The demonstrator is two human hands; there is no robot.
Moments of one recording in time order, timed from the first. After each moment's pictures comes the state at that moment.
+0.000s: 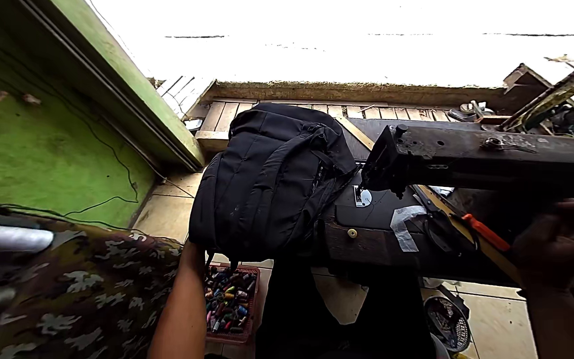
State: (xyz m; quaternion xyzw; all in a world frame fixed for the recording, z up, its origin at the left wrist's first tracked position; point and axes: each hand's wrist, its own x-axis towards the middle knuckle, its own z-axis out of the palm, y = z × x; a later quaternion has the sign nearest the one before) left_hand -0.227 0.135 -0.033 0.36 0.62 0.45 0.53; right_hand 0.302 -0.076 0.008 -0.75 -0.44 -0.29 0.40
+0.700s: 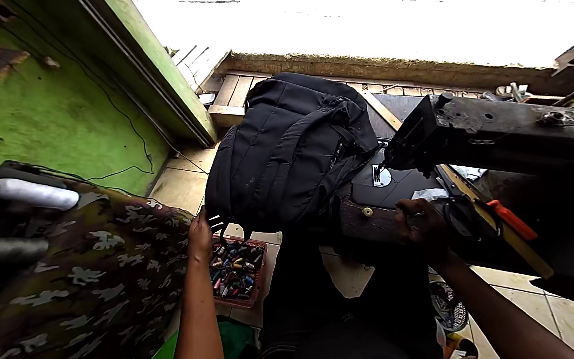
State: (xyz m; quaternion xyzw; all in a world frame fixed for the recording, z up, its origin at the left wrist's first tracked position) left_hand -0.252 0.117 -0.069 0.37 0.69 0.43 0.46; right_hand 0.187 -0.020 -0.071 -0.62 -0.69 -0.13 0.35
